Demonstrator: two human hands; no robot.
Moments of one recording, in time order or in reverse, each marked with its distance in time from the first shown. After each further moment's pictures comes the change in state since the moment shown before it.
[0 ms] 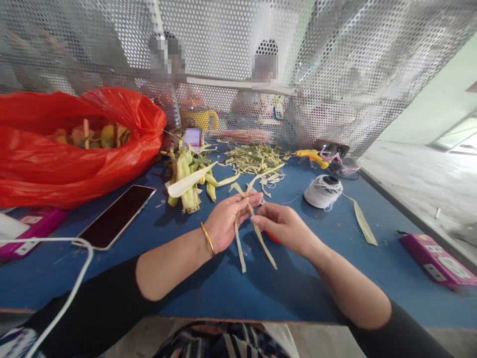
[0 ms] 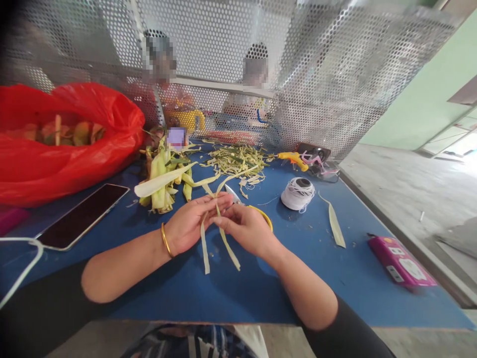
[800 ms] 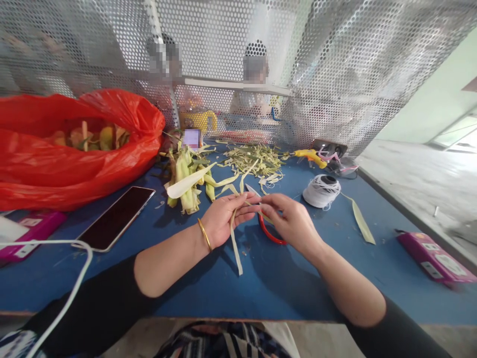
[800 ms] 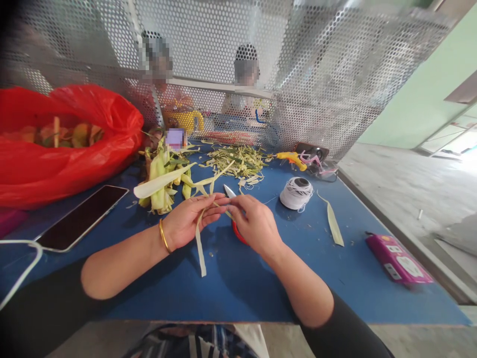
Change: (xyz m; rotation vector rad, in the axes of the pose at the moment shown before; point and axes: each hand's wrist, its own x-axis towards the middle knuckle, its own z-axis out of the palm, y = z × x) left_hand 0.000 0.010 -0.004 0.029 0.014 -0.069; right_hand 0.000 -0.004 -0.014 -0.509 0.253 -0.236
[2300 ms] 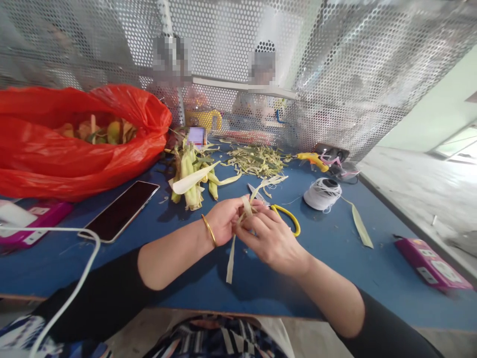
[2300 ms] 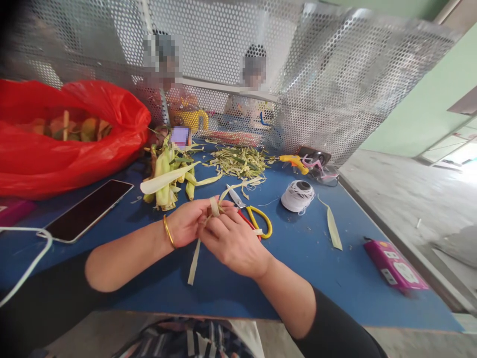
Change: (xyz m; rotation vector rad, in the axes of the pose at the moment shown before) left_hand -0.003 0.003 0.005 -0.071 -0.003 -0.267; right_hand -0.016 -0.021 0.026 -0.504 0.114 -0.878
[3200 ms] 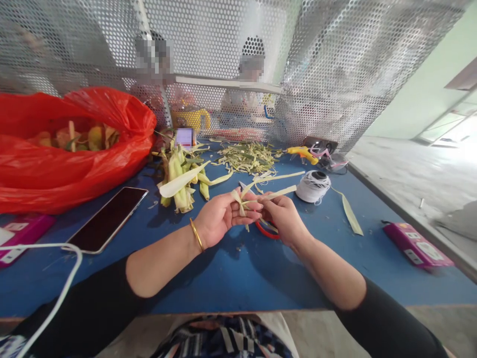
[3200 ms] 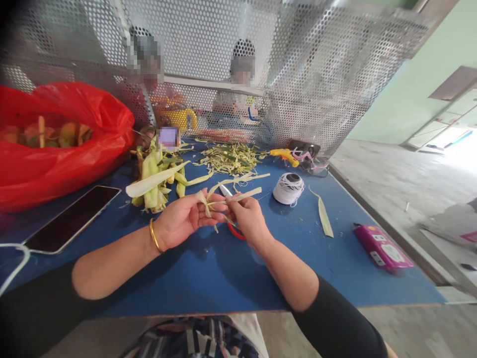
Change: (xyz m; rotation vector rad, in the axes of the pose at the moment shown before) left_hand -0.004 -0.002 -0.004 0.119 -0.144 0.203; right_hand -0.003 0.027 0.009 1.396 0.208 1.514
